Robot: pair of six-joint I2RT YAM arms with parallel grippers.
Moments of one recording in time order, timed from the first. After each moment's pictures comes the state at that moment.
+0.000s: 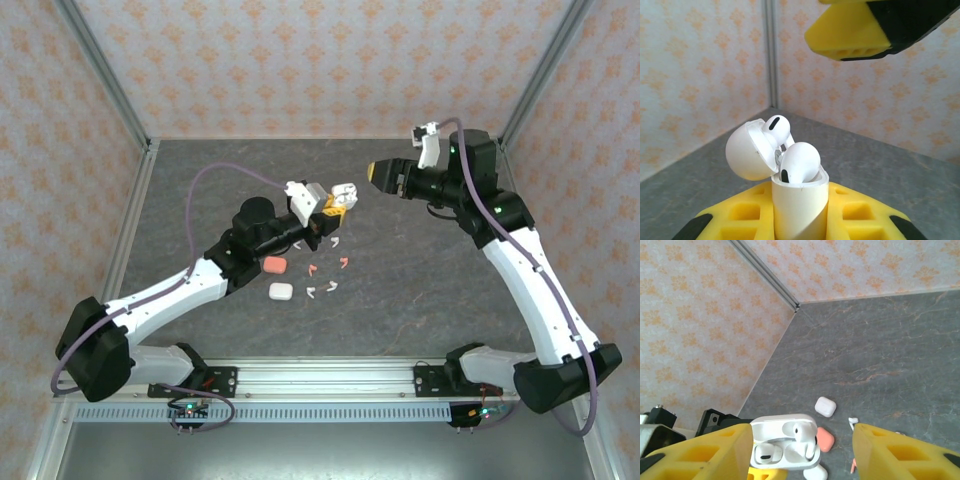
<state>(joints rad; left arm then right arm) -0.68 1.28 0.88 0.35 0.23 0.02 0.35 1.22 1.45 -0.64 -0.51 0.46</state>
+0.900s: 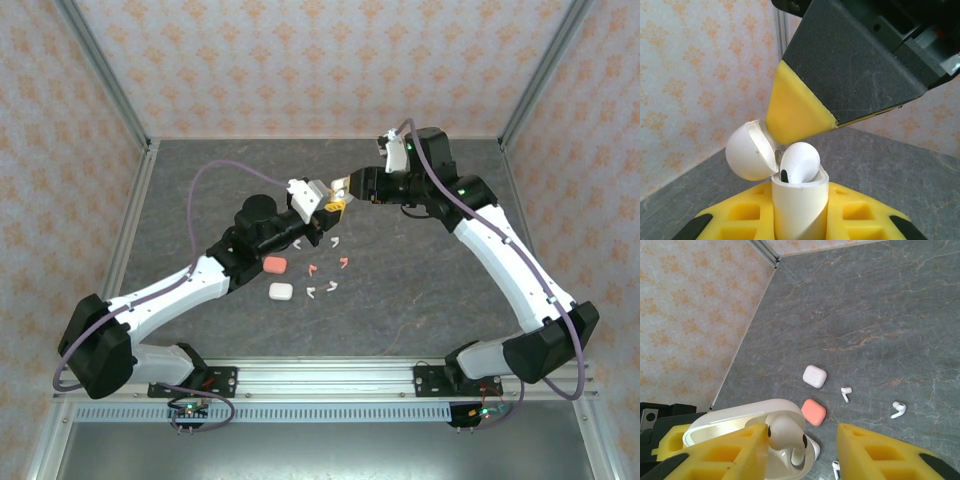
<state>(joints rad) -0.69 1.30 0.90 0.35 0.19 0.06 0.46 1.37 1.49 -0.72 -0.42 0.45</state>
